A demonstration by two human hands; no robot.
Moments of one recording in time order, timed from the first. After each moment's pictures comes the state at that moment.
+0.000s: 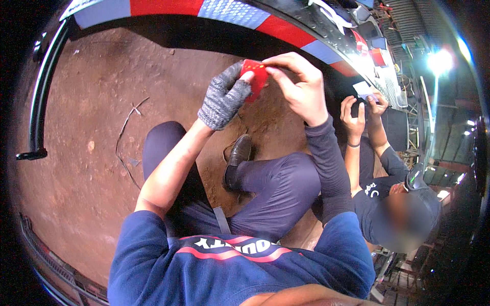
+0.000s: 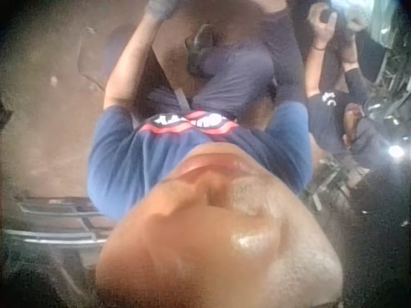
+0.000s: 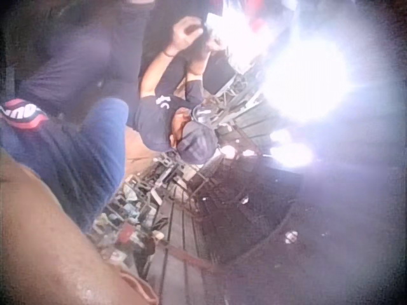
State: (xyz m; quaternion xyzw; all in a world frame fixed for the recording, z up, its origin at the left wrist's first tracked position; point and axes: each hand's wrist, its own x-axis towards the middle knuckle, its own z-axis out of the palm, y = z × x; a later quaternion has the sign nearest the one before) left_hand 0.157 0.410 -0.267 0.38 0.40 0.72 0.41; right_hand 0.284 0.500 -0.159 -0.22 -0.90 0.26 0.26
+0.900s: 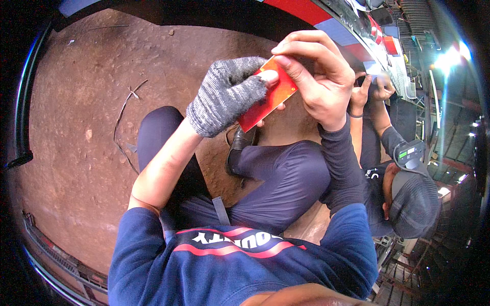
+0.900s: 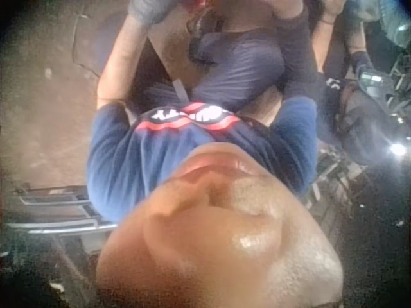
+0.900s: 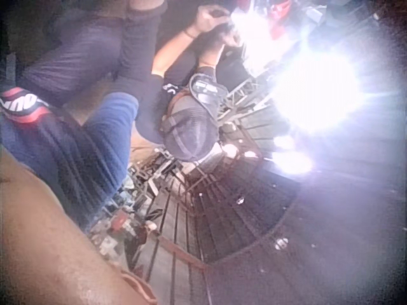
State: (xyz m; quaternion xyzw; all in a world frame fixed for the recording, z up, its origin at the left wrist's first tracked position) left_hand 0.144 0.373 -0.220 0.37 0.31 0.65 0.59; right_hand 0.276 0.474 -0.138 -0.13 -0.89 0.29 0.33
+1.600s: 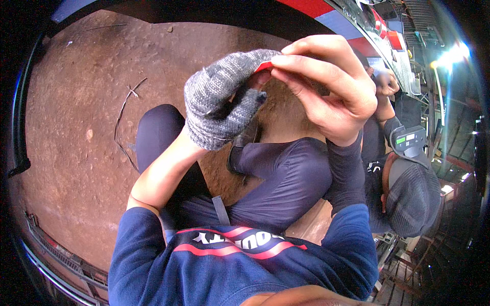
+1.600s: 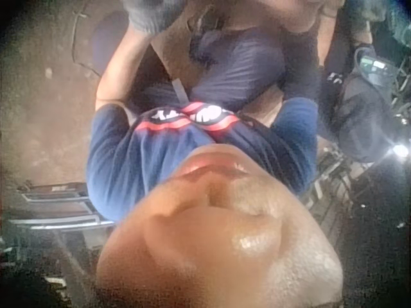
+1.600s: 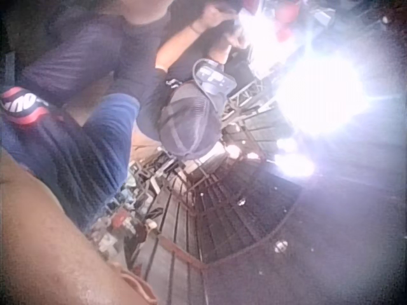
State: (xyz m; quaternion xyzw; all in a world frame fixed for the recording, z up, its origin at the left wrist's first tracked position) left_hand 0.156 0.361 -0.229 0.54 0.43 0.71 0.11; right_hand 0.286 0.450 -0.111 -0.05 -0.94 0.14 0.30
